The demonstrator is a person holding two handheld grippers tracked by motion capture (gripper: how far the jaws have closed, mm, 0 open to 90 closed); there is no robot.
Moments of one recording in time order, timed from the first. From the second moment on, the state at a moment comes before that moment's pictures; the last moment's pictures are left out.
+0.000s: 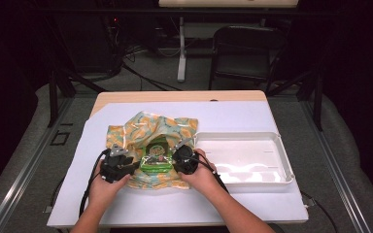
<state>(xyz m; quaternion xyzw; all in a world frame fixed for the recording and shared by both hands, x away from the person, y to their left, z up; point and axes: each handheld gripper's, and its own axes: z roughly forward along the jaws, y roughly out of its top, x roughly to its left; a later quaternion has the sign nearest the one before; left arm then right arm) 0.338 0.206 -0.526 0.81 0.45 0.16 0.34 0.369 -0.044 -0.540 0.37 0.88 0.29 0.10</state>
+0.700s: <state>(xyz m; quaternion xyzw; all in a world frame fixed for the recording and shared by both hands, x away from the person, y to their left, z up) 0.373 0.189 -0.484 0.78 0.47 0.15 0.39 0.380 -0.049 -0.508 0.40 0.84 0.37 0.09</state>
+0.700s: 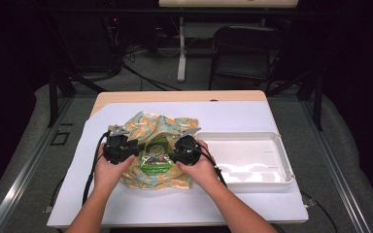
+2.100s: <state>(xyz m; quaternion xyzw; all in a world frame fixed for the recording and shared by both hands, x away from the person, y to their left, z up) 0.401 0.191 -0.527 0.78 0.52 0.05 0.36 0.410 -0.019 -0.528 0.48 0.82 0.30 0.10</state>
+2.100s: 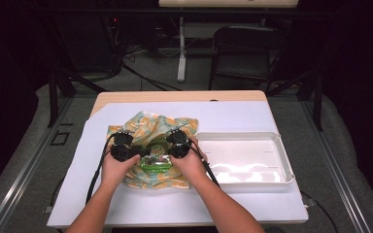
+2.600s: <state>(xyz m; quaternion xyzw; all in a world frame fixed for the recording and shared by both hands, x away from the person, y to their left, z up) 0.404 0.189 -0.540 0.77 0.53 0.01 0.35 0.409 -0.019 -0.530 0.49 0.81 0.30 0.10</state>
